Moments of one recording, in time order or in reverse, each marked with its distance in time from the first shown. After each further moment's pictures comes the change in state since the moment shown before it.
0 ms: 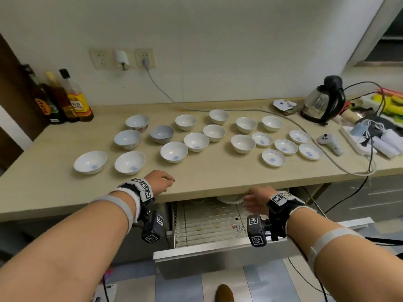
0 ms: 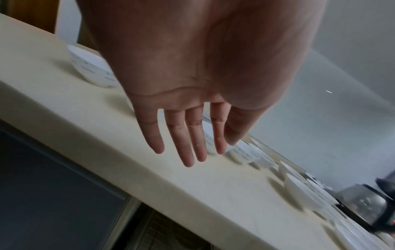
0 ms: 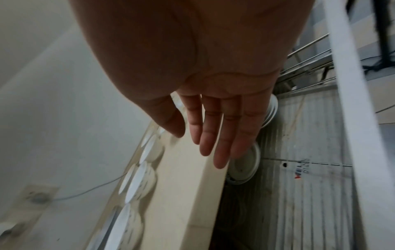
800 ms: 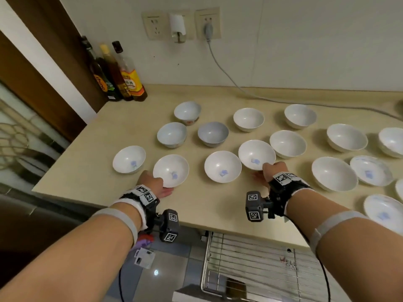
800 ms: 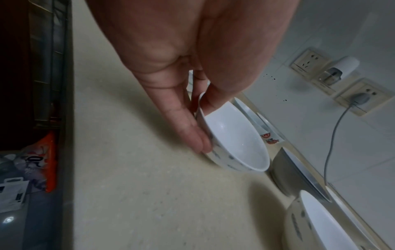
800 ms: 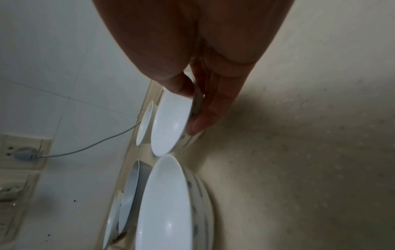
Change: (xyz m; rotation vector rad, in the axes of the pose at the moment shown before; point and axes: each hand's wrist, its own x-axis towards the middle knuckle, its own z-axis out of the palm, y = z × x) left_hand 0.110 -0.074 -0.075 -0.945 0.557 -0.603; right_hand 0.173 -0.174 0.144 0.002 -0.088 -0.063
